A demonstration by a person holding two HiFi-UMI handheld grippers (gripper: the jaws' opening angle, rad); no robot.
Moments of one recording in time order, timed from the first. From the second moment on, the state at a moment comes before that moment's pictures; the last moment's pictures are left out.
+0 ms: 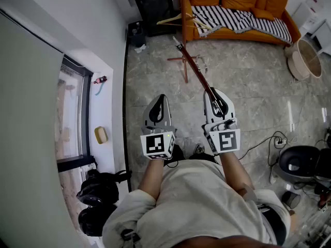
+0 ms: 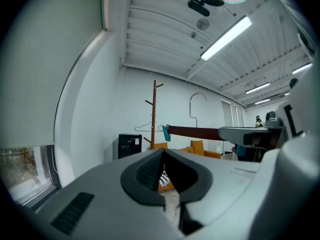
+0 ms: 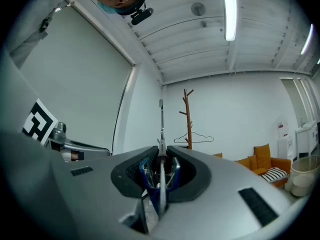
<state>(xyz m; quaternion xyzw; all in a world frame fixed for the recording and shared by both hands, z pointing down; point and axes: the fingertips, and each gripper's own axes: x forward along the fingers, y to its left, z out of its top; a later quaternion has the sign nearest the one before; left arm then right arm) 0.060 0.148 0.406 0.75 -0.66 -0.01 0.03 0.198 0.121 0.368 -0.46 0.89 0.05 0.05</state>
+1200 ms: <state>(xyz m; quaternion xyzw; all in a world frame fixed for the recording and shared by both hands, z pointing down) -0.075 0.104 0.424 0.78 -0.62 -0.02 0.04 0.072 0.081 0.384 -0.50 0.87 0.04 0.03</state>
